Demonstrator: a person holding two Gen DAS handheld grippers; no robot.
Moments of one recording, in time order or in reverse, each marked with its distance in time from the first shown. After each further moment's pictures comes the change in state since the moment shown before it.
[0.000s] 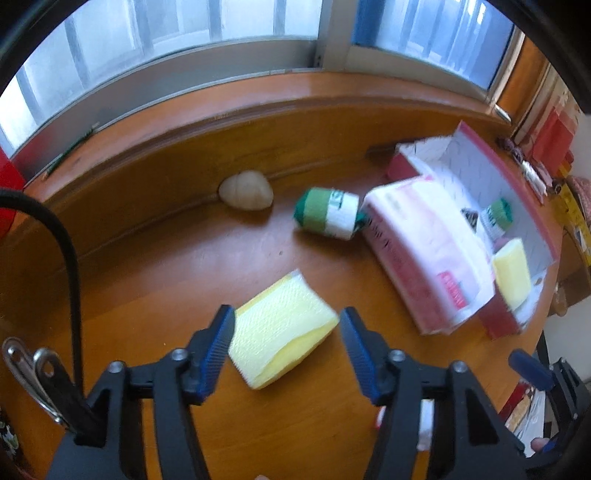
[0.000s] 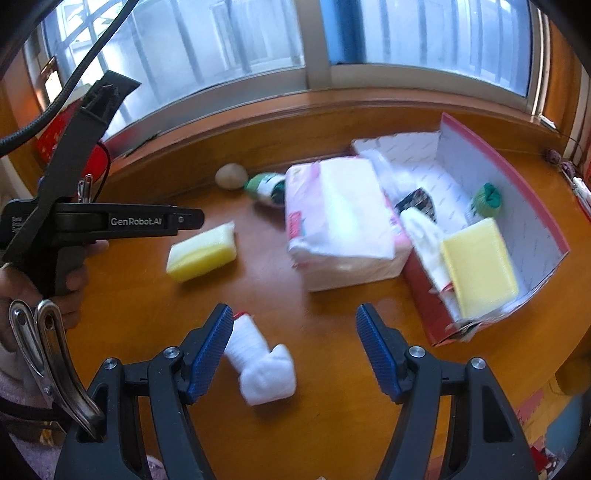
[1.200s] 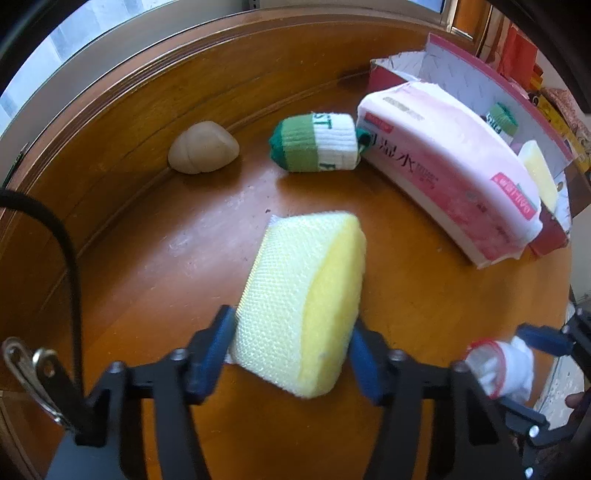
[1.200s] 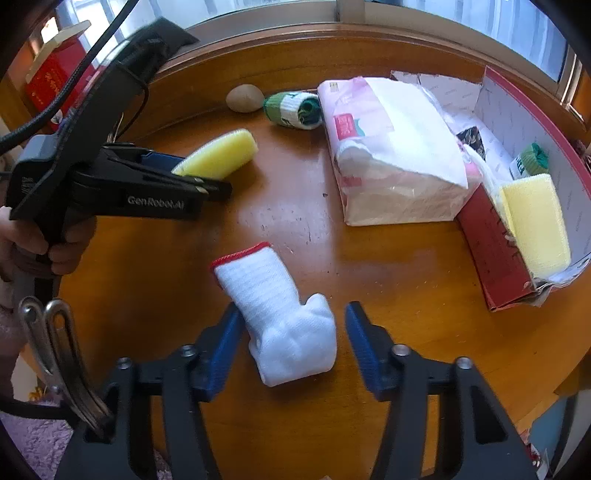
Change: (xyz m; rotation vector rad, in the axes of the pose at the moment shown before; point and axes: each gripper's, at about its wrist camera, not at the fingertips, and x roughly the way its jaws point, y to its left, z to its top) left arm 0.065 0.006 -0.012 0.272 0.086 -0.014; right arm 0.059 0.023 -0.021 -0.058 0.189 0.005
